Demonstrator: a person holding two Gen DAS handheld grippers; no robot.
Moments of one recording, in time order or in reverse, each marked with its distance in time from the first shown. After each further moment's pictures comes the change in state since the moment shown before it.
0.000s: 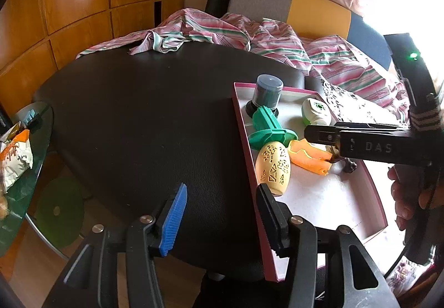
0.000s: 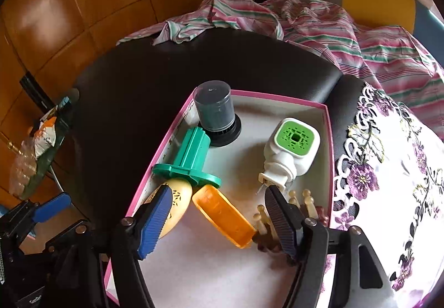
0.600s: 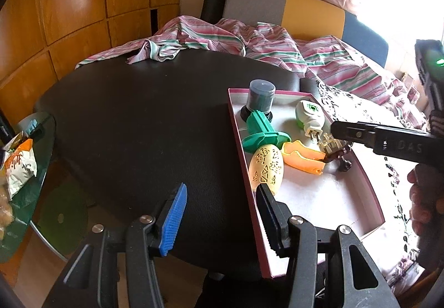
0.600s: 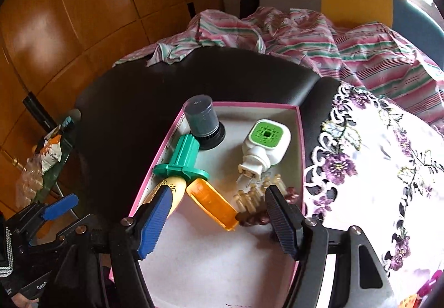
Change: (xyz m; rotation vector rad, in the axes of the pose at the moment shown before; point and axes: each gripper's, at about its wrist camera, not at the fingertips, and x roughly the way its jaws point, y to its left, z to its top) left arm -0.011 -0.010 0.000 0.039 -0.029 0.007; right arm -0.042 -0.017 -0.017 0.071 -0.097 -0.010
